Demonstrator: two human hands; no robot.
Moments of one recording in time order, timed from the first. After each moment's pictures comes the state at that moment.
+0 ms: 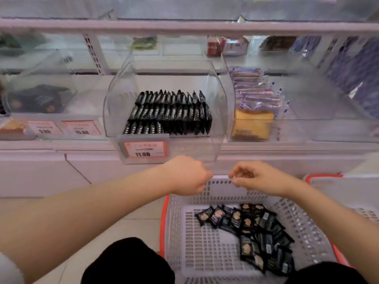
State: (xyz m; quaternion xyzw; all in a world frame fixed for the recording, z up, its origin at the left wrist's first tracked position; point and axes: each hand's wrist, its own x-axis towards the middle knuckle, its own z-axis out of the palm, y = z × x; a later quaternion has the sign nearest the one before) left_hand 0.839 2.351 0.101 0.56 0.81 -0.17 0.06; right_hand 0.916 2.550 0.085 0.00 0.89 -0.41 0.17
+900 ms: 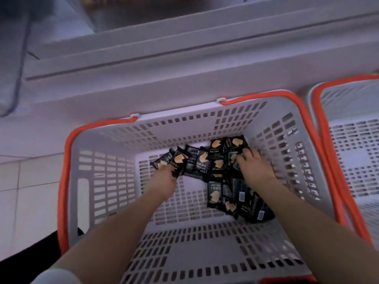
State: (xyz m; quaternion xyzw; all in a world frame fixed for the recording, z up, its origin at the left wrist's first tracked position) left_hand 0.886 2.452 -0.250 0.12 0.91 0.08 0.39; right_hand 0.975 2.692 -0.253 0.10 0.94 0.00 0.33
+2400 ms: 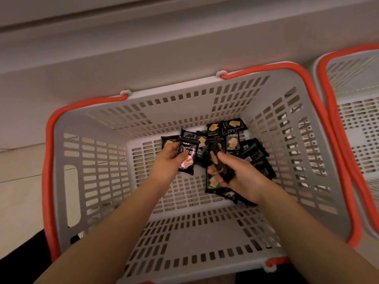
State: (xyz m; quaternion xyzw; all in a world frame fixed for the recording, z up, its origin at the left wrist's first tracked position) left_hand 0.904 2.472 -0.231 -0.09 0.72 0.58 0.37; right_hand 0.999 2.632 -0.210 0.39 0.39 -0.80 0.24
